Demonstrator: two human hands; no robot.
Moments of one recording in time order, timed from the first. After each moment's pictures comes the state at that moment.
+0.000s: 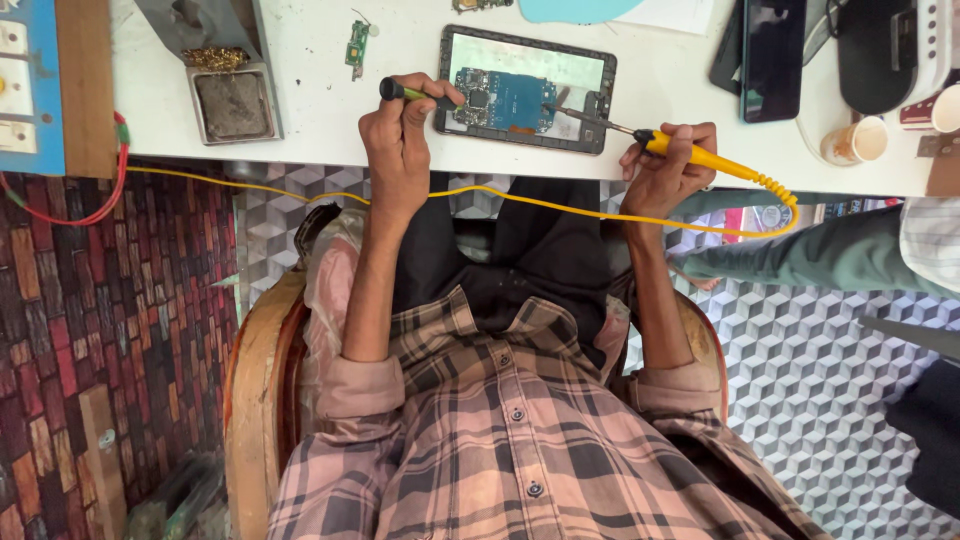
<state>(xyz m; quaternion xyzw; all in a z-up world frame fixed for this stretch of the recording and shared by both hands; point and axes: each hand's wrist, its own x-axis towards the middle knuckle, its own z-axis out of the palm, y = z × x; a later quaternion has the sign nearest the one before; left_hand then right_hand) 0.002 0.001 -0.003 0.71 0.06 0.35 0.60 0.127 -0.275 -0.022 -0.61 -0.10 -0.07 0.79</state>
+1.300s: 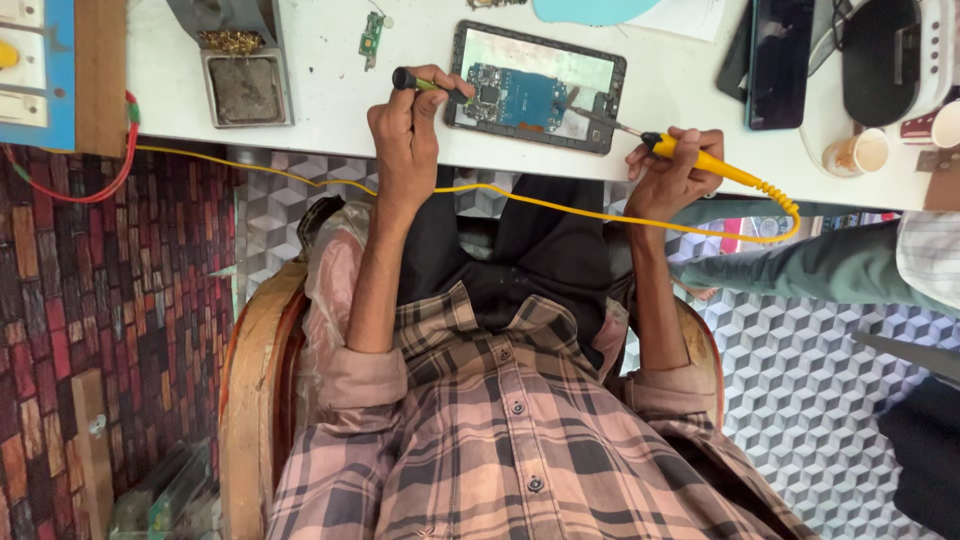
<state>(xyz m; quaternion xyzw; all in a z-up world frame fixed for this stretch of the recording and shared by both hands) 0.002 0.002 -0.007 0.72 0.07 0.36 0.59 0.128 -0.276 -0.024 -0.60 -0.12 -0.09 0.79</state>
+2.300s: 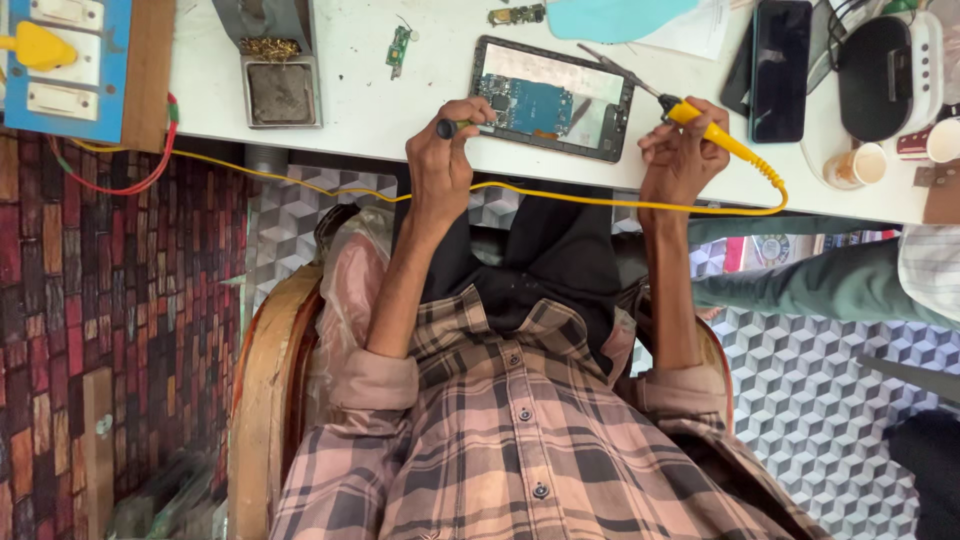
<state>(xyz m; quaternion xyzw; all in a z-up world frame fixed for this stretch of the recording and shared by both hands) -0.008 -0.018 -0.006 0.74 0.05 0.41 0.53 0.154 -0.270 -0.019 -0.55 -0.09 0.03 0.83</state>
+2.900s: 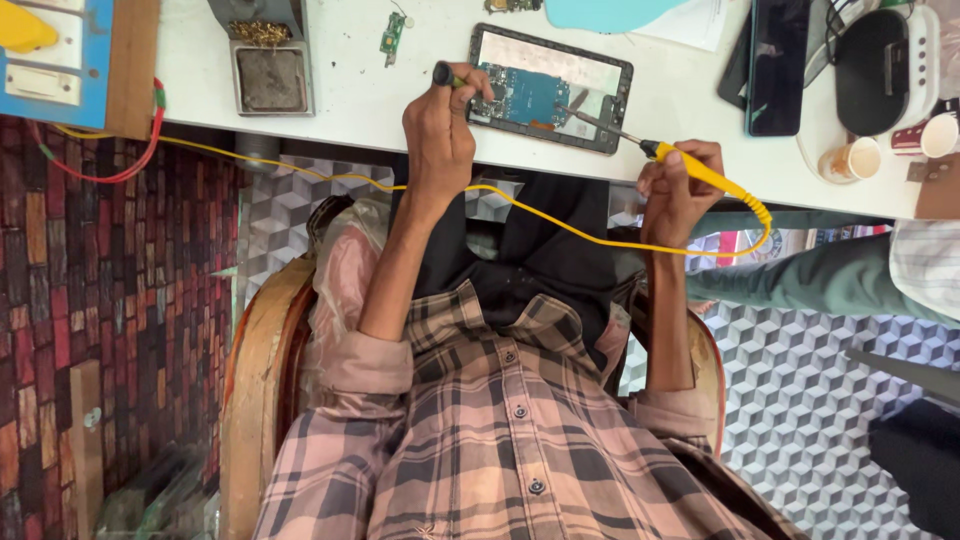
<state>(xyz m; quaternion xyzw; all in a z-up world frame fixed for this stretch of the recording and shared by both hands) 0.006 -0.016 0.008 0.74 0.11 0.35 0.56 0.114 -0.303 -0.014 -0.58 -0.16 0.03 0.80</state>
